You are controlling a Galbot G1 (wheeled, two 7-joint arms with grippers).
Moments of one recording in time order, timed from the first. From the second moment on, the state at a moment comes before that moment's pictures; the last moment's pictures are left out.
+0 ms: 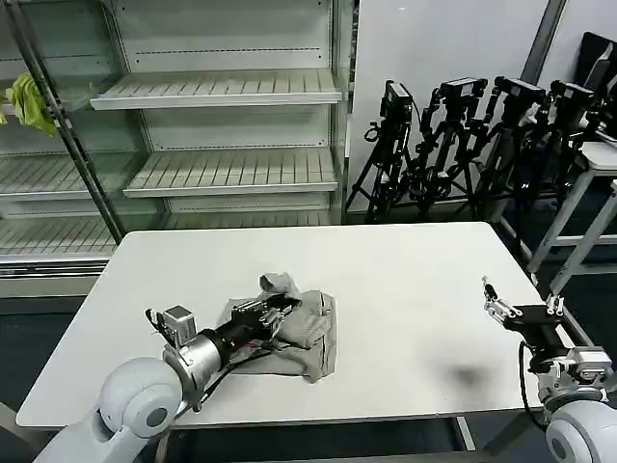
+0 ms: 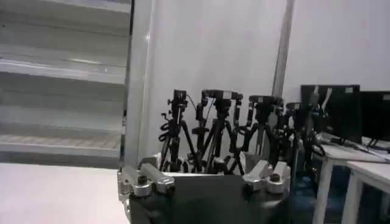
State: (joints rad) left arm 1.01 -0.88 -0.19 -2.17 -0.98 0.58 -0.10; right arm -1.46 0.92 0.75 2.12 0.58 -0.20 0.20
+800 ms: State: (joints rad) left arm 1.09 -0.86 -0.31 -2.14 -0.91 0.57 -0.10; right arm -1.43 0.94 0.71 2.13 0.57 -0.20 0.20
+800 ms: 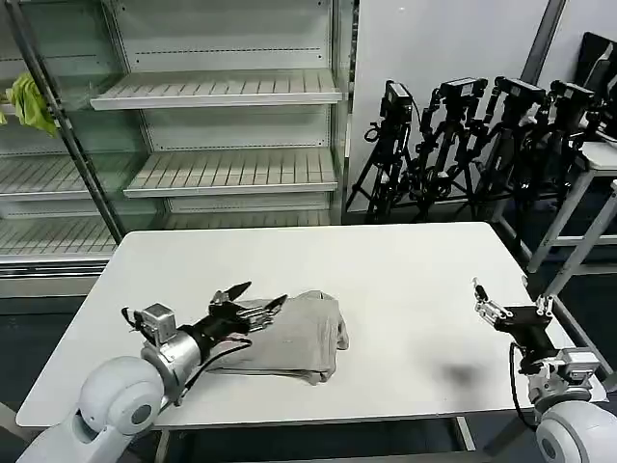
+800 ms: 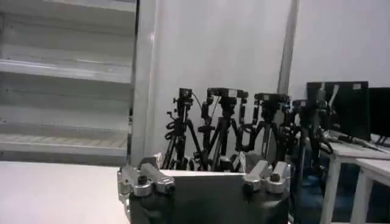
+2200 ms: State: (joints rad) left arm 1.28 -0.93 -0.39 -2.01 -0.80 0.58 -0.10; right arm -1.45 0.98 0.68 2.20 0.57 -0.18 0.18
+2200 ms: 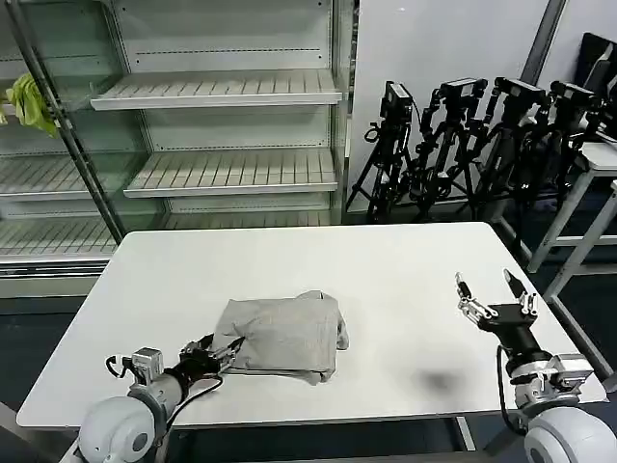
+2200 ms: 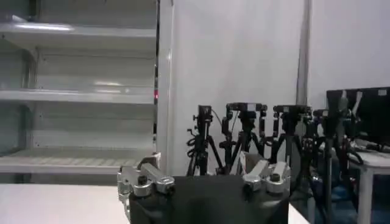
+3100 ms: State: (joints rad) left arm 1.29 -0.95 -0.41 -2.03 -0.78 0.57 -0.09; right arm -1.48 1.00 0.71 2.24 0.57 -0.18 0.18
